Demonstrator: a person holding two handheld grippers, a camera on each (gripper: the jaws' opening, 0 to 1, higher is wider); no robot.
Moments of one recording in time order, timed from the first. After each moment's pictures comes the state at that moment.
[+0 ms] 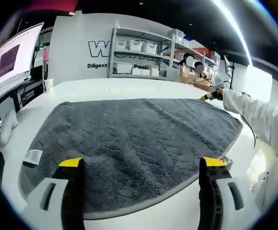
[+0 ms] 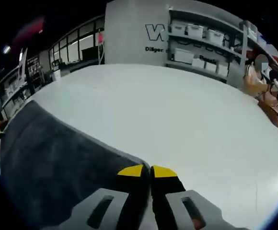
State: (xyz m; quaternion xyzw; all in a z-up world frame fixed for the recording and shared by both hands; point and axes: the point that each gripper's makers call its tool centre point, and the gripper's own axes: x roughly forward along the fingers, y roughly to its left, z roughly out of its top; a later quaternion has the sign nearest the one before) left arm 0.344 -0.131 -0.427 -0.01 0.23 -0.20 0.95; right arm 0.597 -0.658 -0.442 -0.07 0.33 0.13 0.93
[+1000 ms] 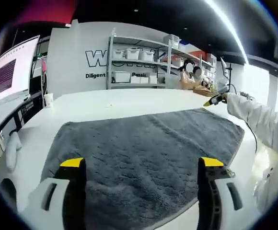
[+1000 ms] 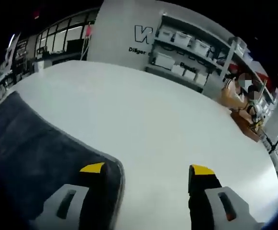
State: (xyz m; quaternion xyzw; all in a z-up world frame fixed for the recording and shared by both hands) left arm 0.378 -0.111 -0.381 0.01 0.19 -0.21 0.96; right arm 0.575 -0.694 -0.394 -0.14 0.31 0.02 0.94
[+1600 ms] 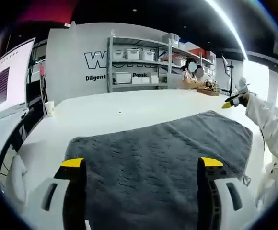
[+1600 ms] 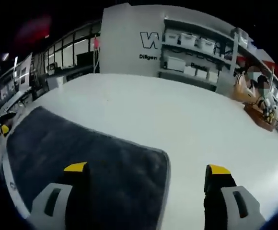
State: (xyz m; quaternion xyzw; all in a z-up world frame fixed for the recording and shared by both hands) left arm 0.446 -0.080 -0.363 0.03 0.19 -0.21 0.96; right arm 0.506 -0.614 -0.370 -0.06 0.29 0.10 0.95
